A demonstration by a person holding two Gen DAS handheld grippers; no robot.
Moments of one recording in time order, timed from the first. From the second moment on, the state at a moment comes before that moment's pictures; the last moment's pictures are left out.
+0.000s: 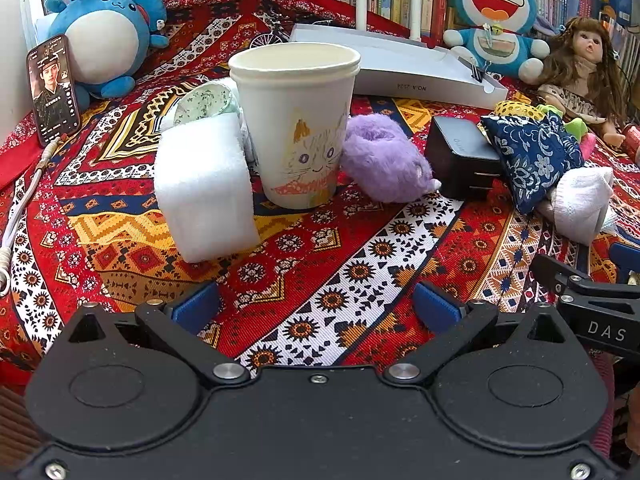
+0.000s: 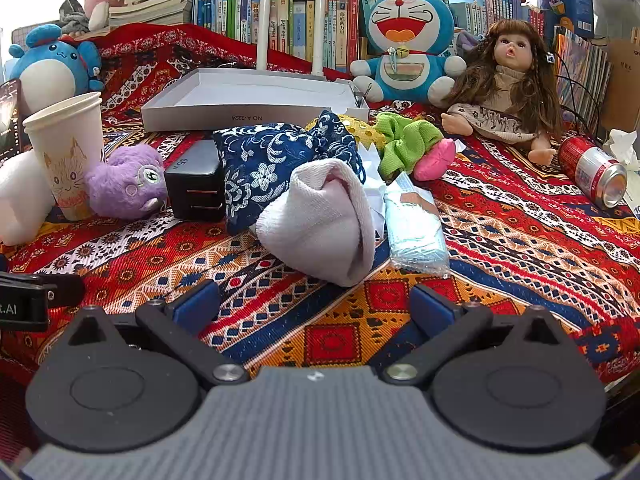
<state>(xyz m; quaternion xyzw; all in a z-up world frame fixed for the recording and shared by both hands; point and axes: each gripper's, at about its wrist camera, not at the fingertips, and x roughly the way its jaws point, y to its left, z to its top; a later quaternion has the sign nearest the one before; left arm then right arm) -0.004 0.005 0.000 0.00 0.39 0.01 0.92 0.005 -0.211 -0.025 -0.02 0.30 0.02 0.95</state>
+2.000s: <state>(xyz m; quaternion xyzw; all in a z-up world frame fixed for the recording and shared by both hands) -0.002 0.002 0.001 0.00 0.38 0.01 0.92 0.004 -0.211 -0.026 -0.02 0.30 0.02 0.95</state>
